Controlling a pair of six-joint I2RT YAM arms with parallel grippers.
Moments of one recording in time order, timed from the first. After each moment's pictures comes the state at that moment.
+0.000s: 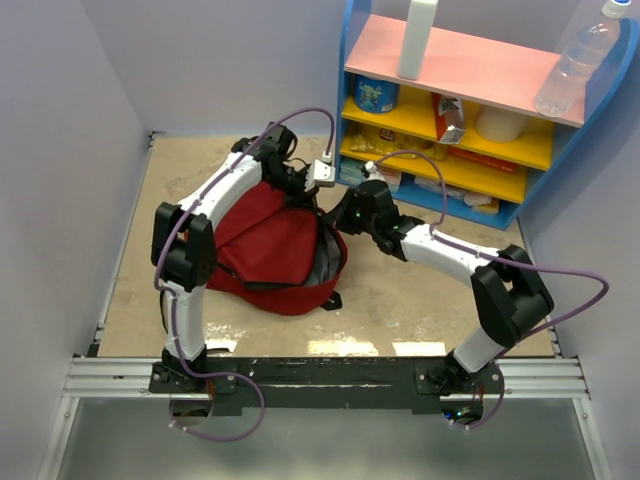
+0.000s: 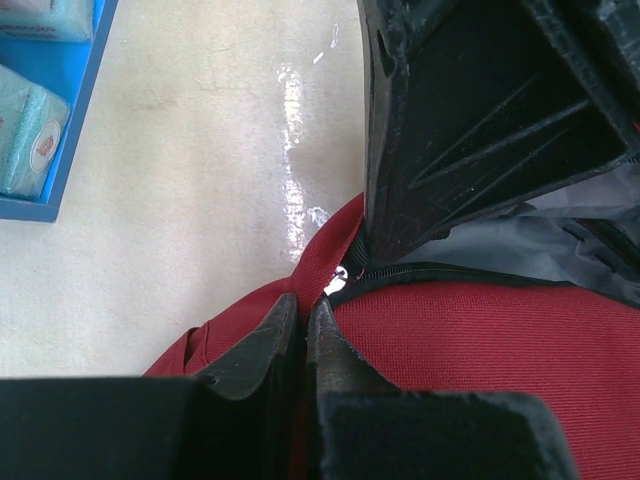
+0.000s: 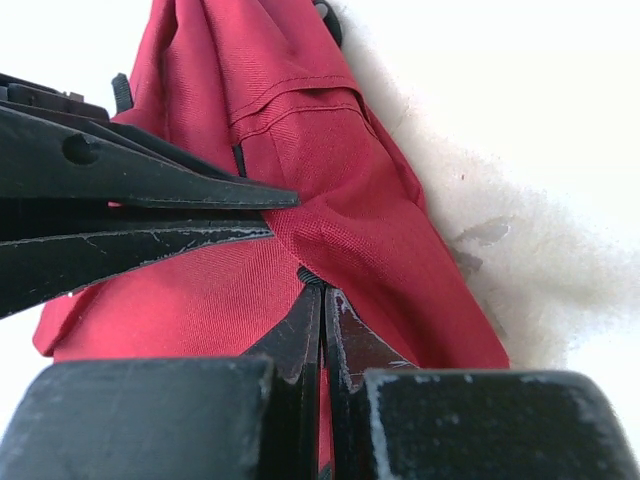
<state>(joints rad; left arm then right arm) -0.41 2.06 1.85 -0.95 0.77 1.05 0.62 1.61 1.01 0.09 -0.02 0.87</state>
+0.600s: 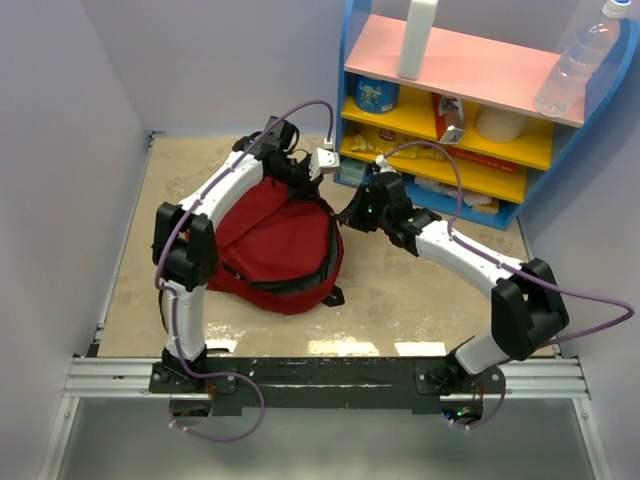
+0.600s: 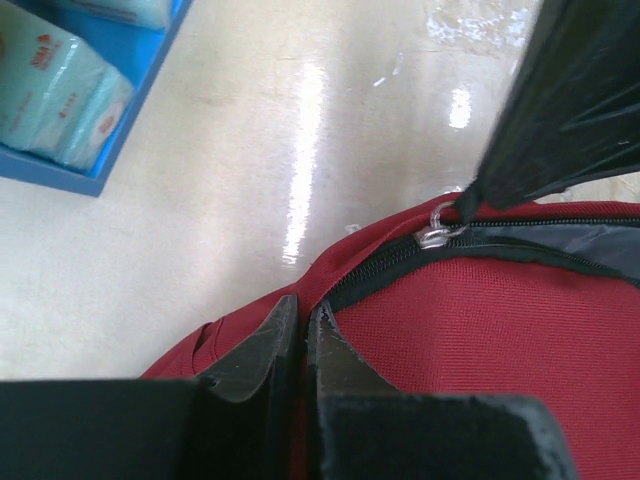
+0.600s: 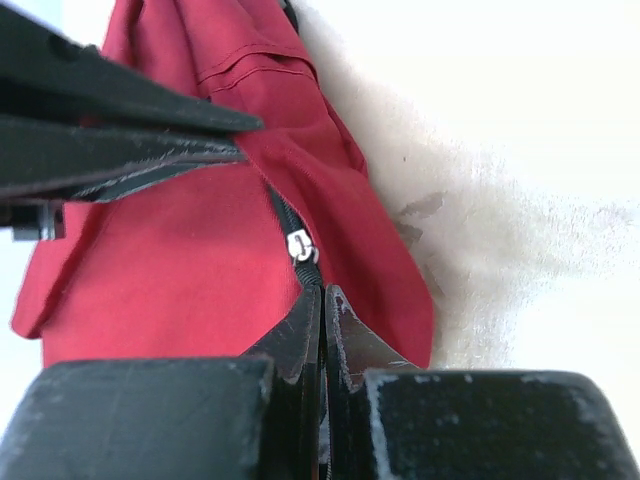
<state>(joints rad) -0.42 2.06 1.87 -0.83 0.70 0.85 0.57 1.52 1.07 -0.14 -0.02 0.77</state>
